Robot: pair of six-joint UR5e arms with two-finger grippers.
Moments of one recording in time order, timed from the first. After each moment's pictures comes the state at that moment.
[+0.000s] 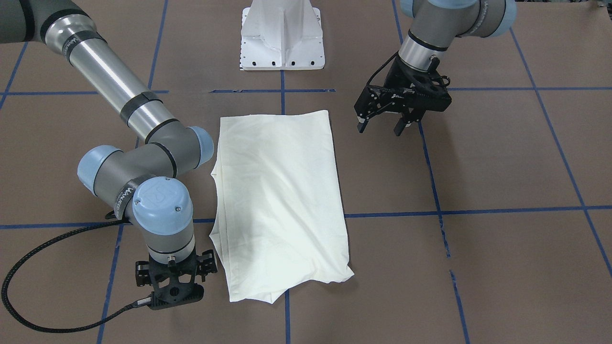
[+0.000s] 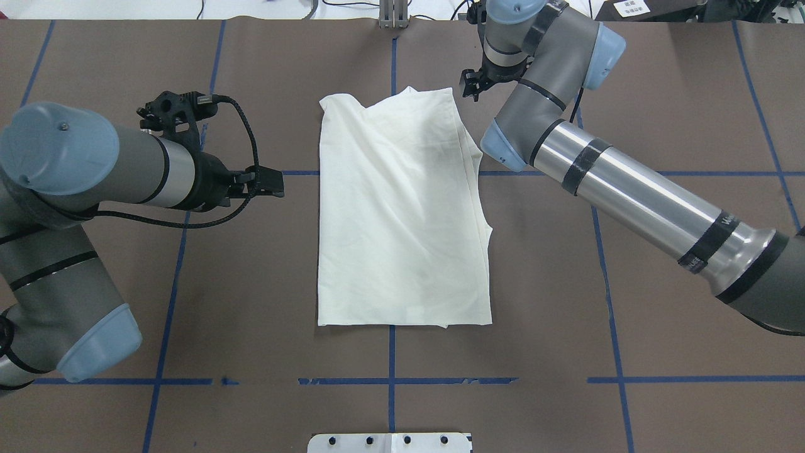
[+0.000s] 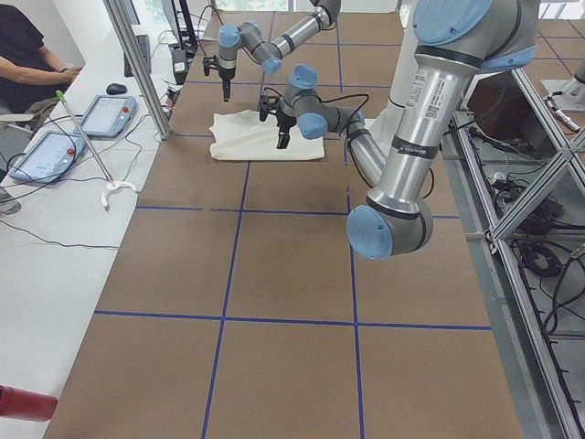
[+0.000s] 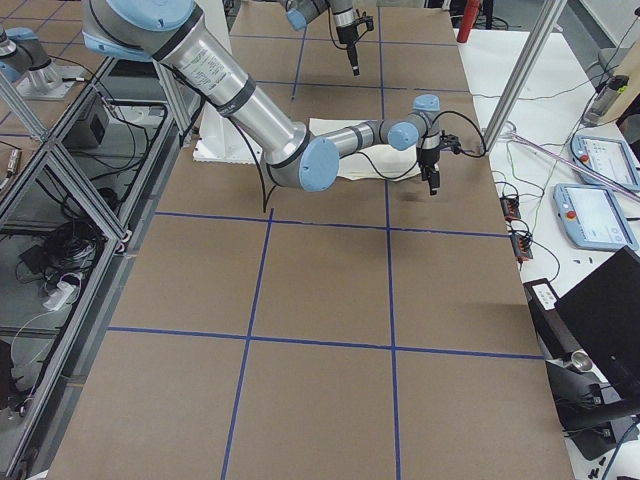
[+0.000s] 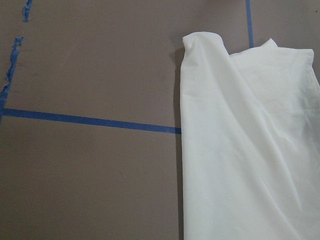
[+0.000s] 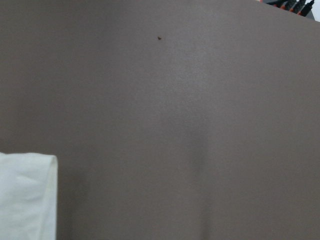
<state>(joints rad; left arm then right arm) -0.66 -1.93 -2.00 -1.86 -1.86 -1.33 0.86 -0.63 1.00 -1.31 1.89 0.70</state>
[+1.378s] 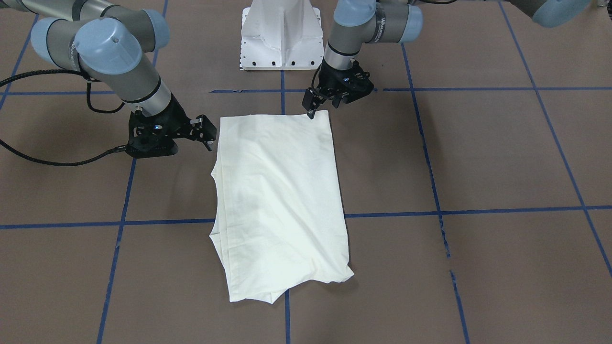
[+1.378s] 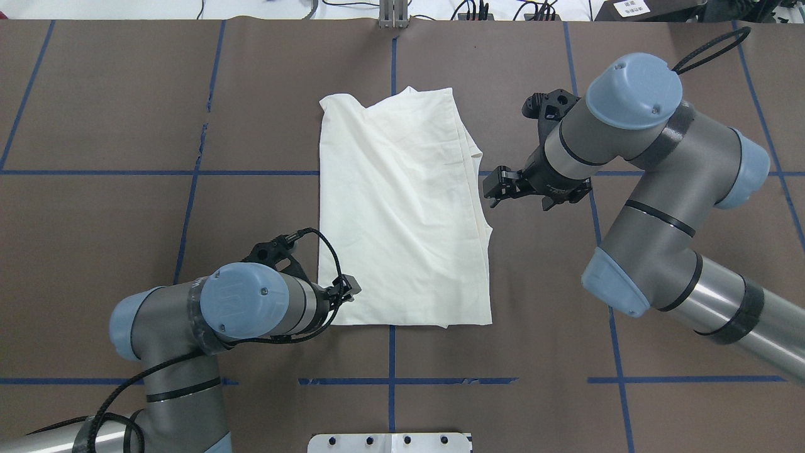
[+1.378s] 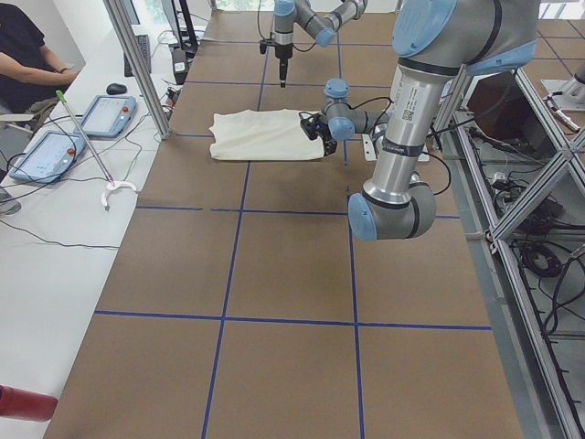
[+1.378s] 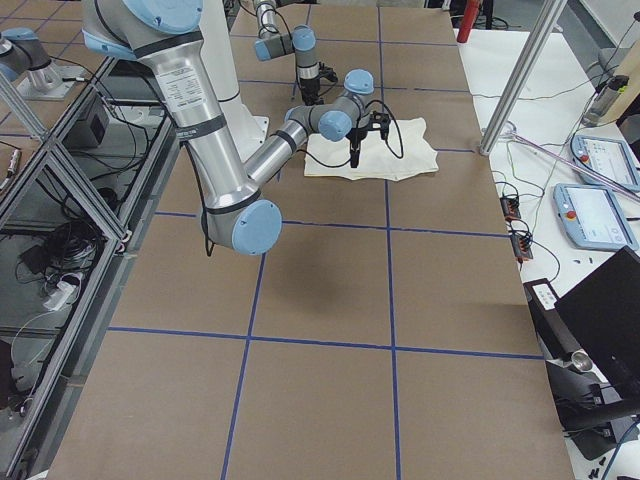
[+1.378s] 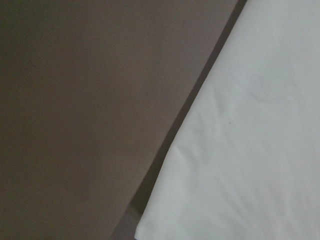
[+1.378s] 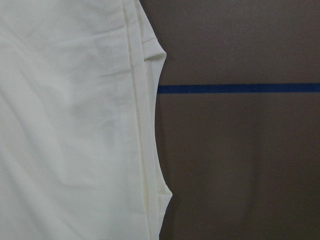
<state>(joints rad) -0.31 -2.04 -1.82 -1.78 -1.67 -1.94 0.73 -1.12 1.83 -1.48 2.09 1.10</state>
